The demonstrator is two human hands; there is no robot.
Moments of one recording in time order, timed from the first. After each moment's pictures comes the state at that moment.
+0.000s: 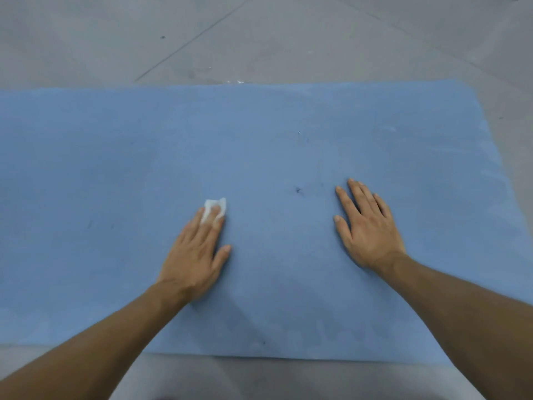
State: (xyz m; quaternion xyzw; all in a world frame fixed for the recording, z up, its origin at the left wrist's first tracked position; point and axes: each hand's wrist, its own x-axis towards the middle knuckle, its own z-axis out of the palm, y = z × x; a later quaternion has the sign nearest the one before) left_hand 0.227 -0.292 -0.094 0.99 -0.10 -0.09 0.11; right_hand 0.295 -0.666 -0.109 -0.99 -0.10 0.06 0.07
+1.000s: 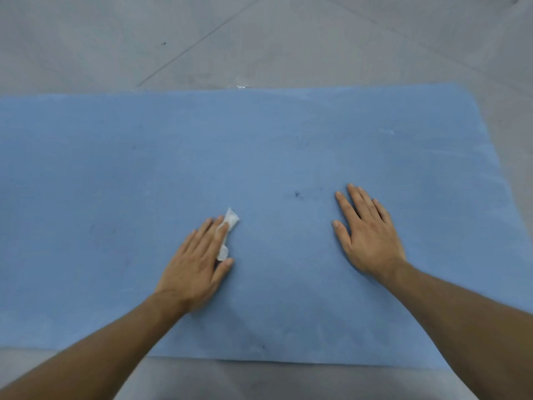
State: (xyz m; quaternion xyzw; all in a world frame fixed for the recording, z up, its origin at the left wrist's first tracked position) left_hand 0.216 -0.290 -0.097 0.98 -0.13 -0.10 0.08; right_hand 0.291 -0.669 -0.107 -0.99 -0.10 0.06 0.08
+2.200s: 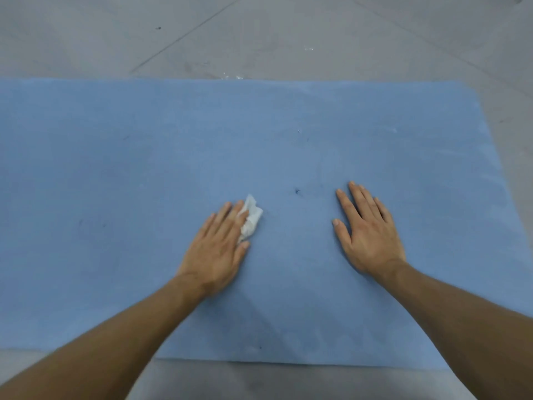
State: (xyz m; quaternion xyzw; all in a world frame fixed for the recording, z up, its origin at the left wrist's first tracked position) left_hand 0.245 -0.331 -0.108 0.98 -0.16 -0.05 0.07; right_hand 0.290 -0.668 -0.107 -0.99 -0.09 0.05 0.07
